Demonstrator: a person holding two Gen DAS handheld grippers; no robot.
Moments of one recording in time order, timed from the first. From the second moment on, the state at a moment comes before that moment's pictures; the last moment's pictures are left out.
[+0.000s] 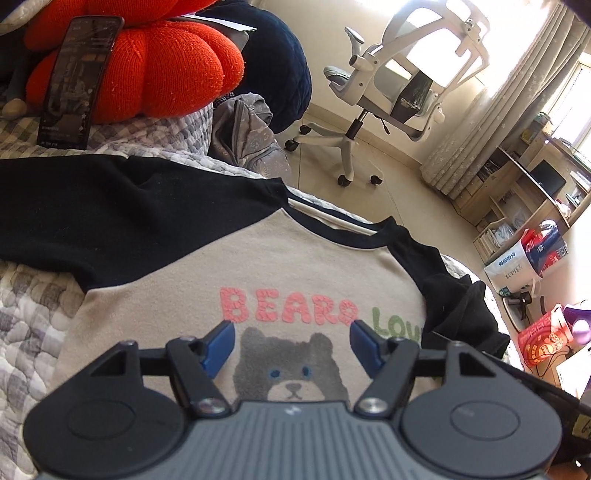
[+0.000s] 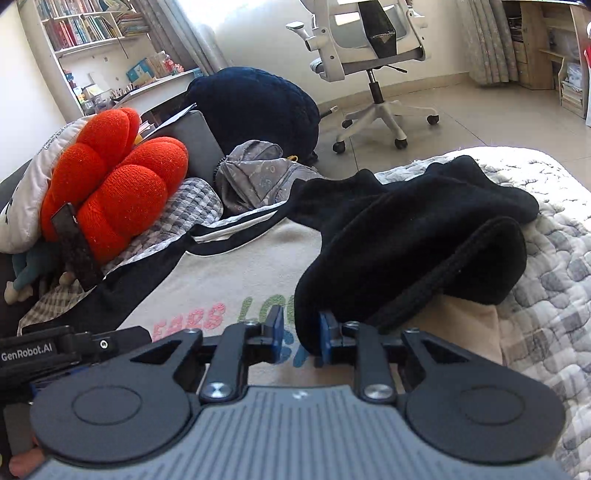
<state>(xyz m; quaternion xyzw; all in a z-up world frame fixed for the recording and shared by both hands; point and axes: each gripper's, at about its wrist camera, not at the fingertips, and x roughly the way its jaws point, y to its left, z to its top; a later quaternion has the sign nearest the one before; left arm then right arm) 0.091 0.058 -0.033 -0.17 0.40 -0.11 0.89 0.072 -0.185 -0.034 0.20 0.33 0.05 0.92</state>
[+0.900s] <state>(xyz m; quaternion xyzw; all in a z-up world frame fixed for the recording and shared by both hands) 0.100 0.069 -0.038 -0.21 0.41 -0.12 0.88 0.098 -0.203 -0.046 0.19 0.26 -0.09 0.94</state>
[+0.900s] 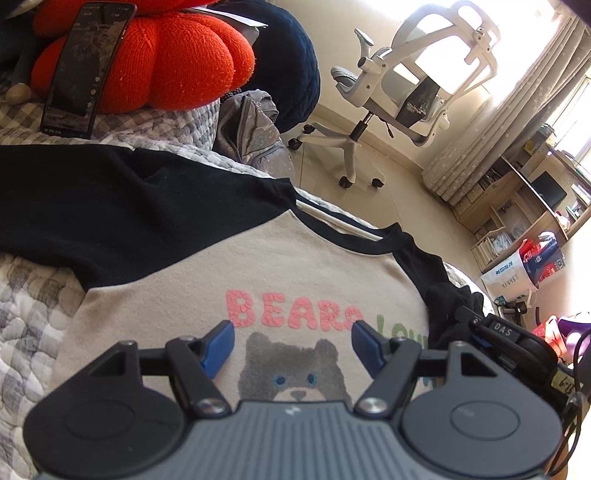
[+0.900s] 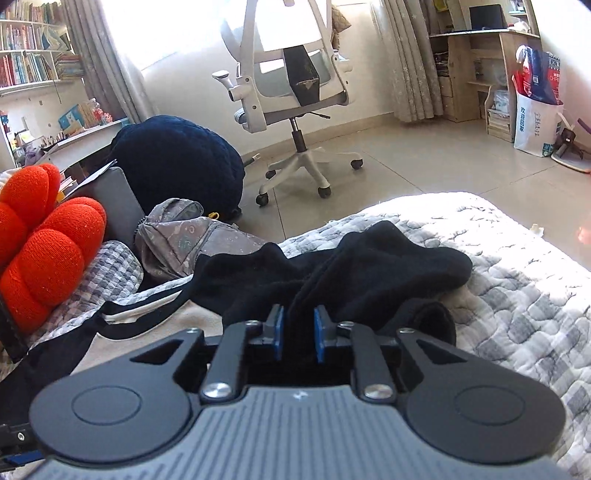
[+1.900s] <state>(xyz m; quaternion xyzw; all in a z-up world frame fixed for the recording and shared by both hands) 0.113 0.094 -0.057 -0.34 0.42 -0.20 0.82 0.062 -0.112 -0.035 0.00 0.37 0.38 0.85</state>
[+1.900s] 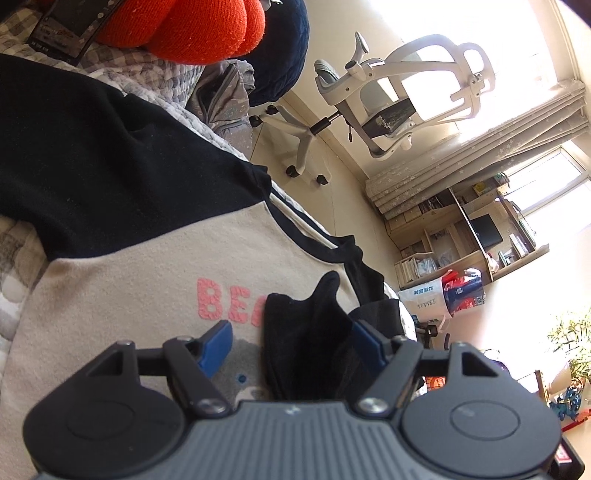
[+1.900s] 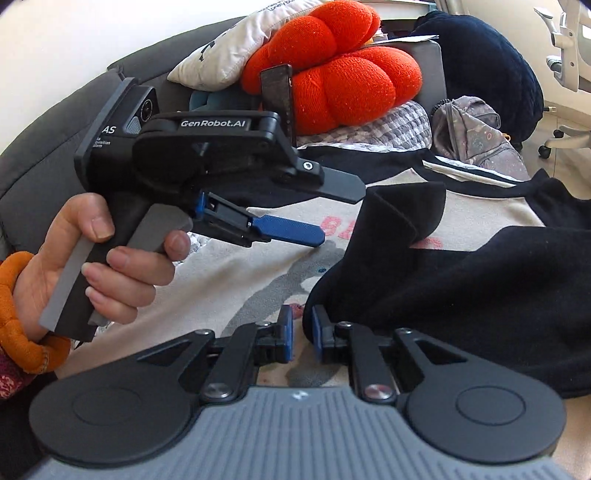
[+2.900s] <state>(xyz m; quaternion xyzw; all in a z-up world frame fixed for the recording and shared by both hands) 0.115 0.055 -0.065 -0.34 0.39 -0.25 0.82 0.078 -0.177 -0.019 0.14 0.30 0.20 0.92</state>
